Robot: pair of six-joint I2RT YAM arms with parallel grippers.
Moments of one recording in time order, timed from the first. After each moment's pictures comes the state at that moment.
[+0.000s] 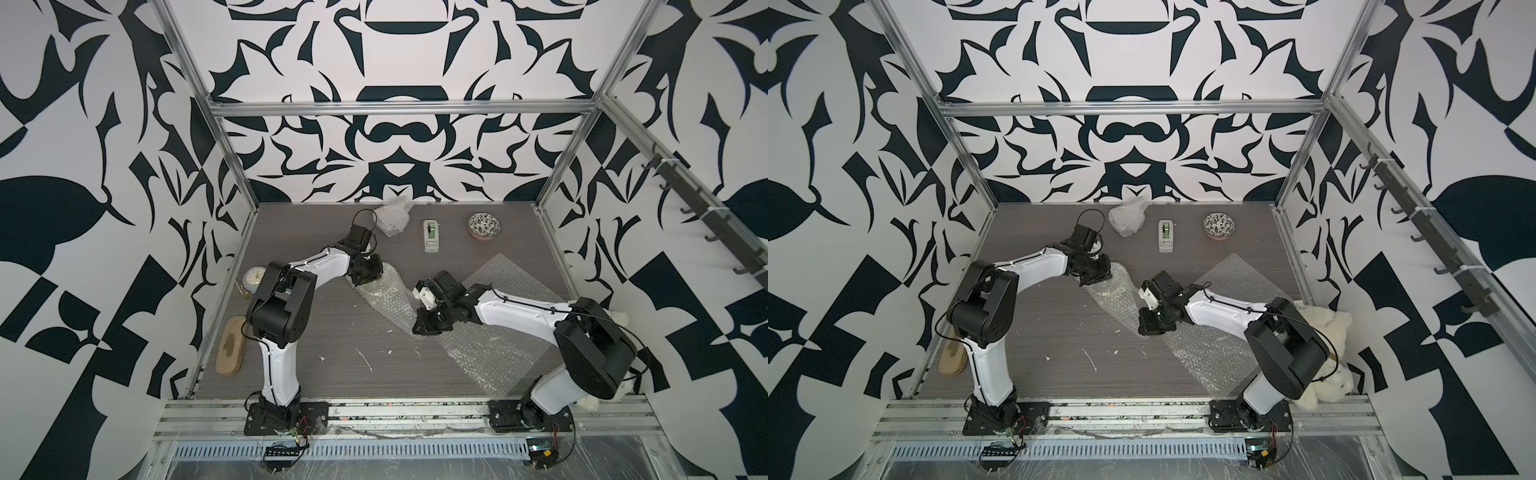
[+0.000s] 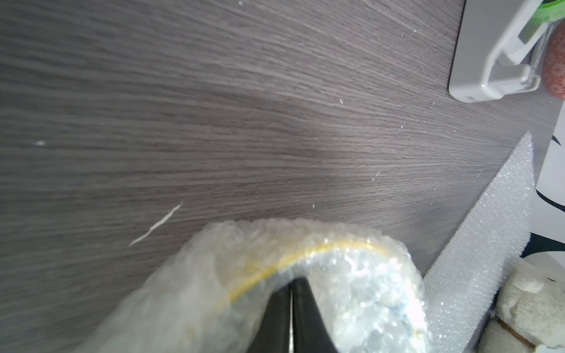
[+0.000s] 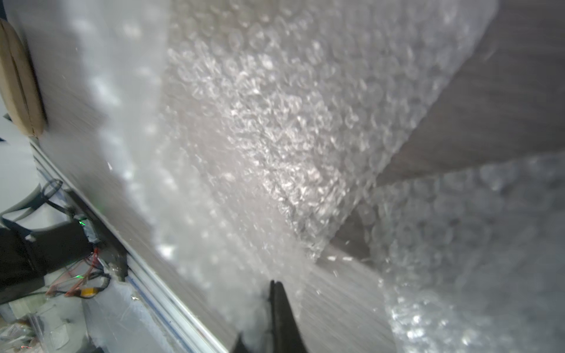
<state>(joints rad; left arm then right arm) -0.44 1.95 1.28 -0.42 0.31 -0.66 0.72 1.57 0.87 -0.42 -0.42 0.58</state>
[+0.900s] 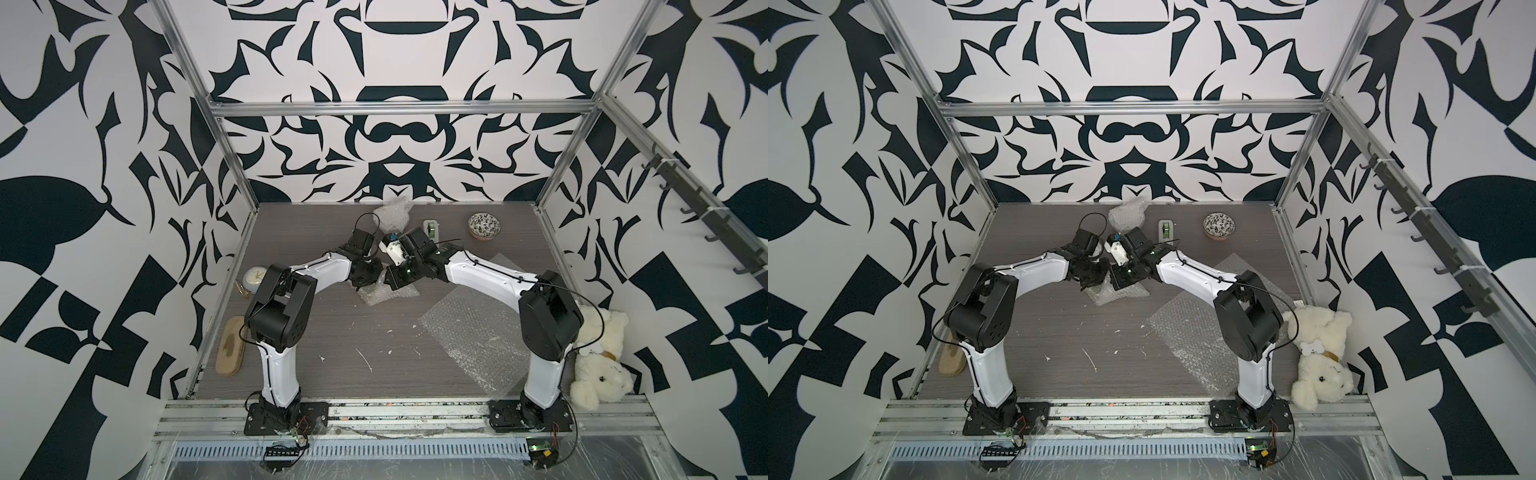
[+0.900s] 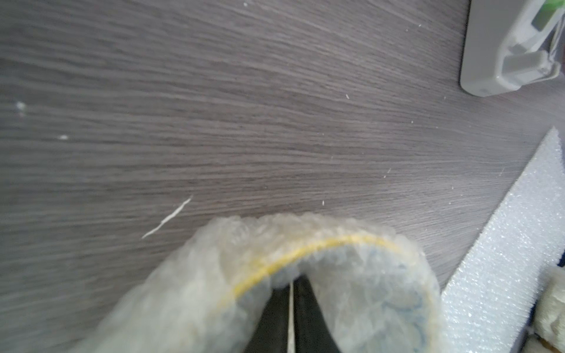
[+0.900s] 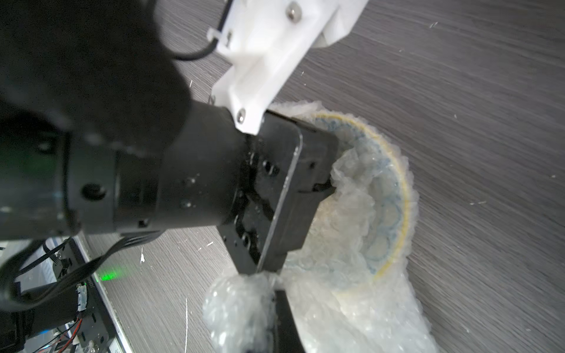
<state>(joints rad) -0.48 1.90 1.22 -0.37 0.23 -0.64 0.72 1.88 1.44 -0.48 -0.35 0.27</state>
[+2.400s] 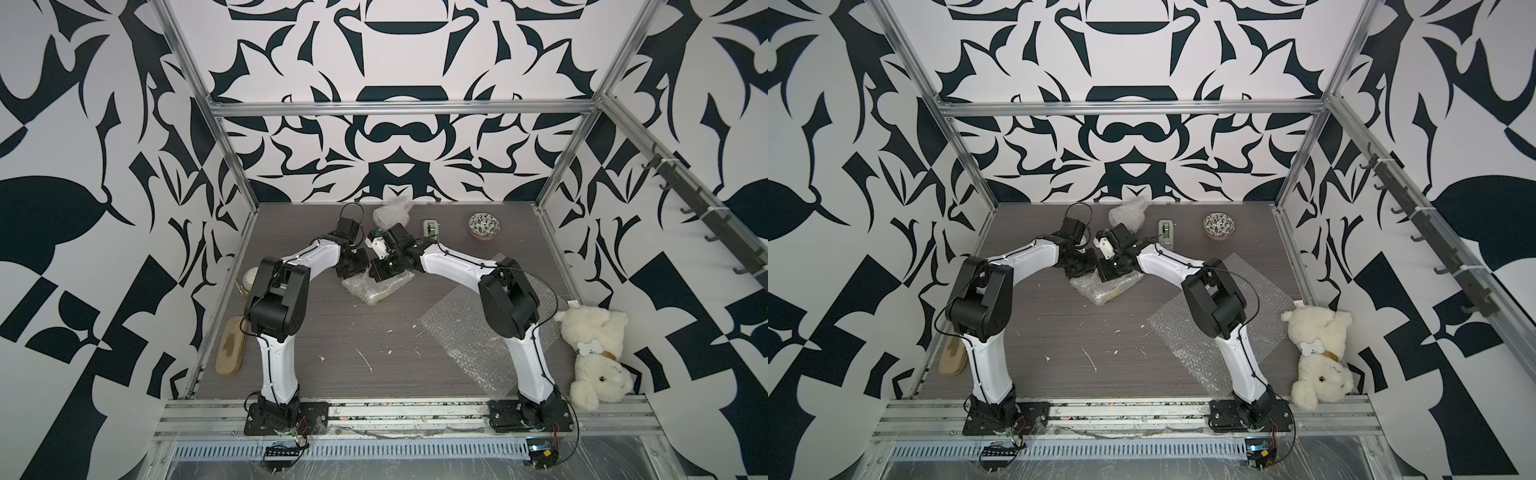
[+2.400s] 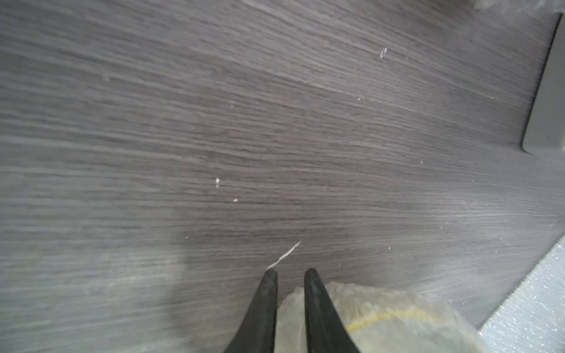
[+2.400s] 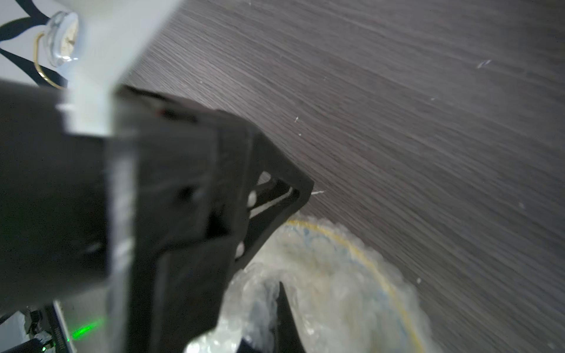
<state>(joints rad) -0.36 1.98 1.37 -0.55 0.19 -0.56 0.72 2.20 1.74 -0.48 -0.37 0.29</state>
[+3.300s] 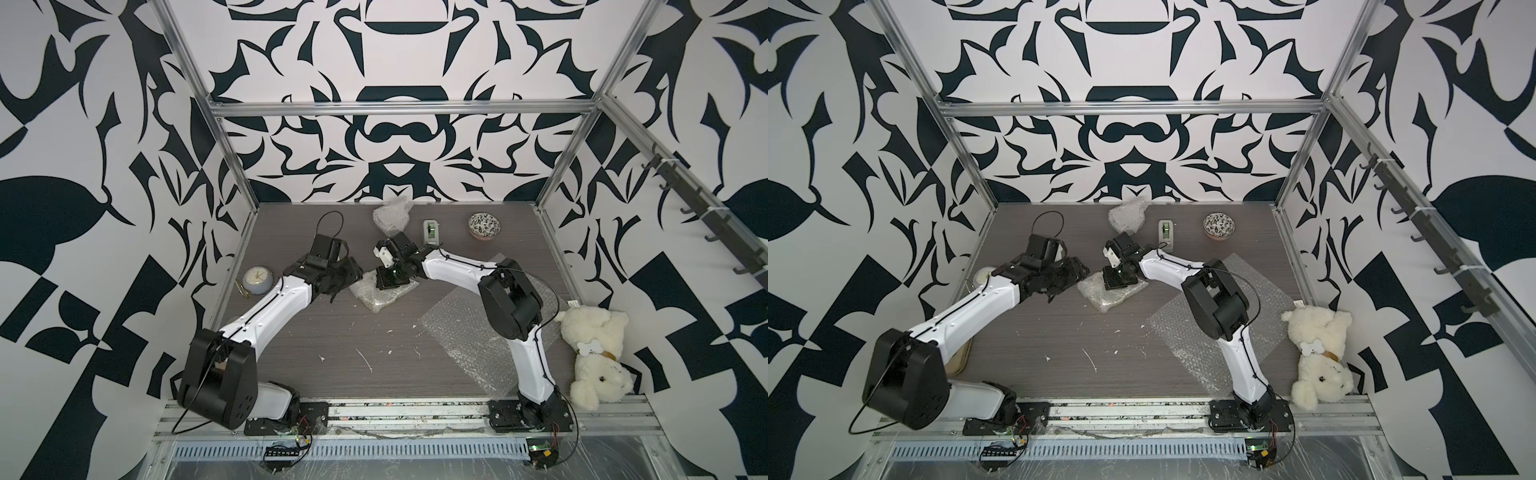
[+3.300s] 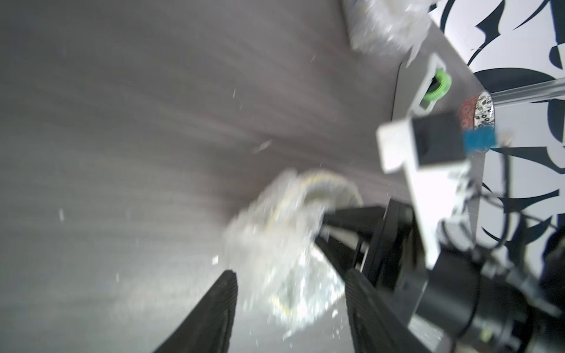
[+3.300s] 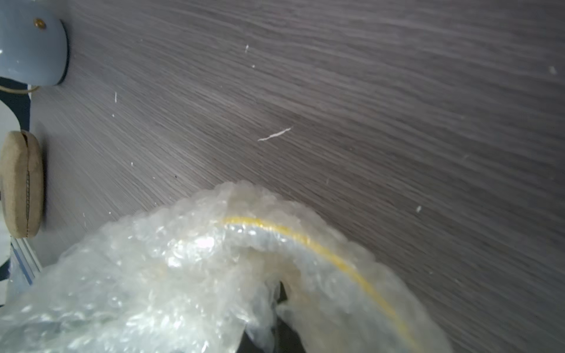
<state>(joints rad) -0.42 1.34 0.91 -0.46 0.18 -0.81 0.72 2.15 1.60 -0.47 -0.34 0.45</state>
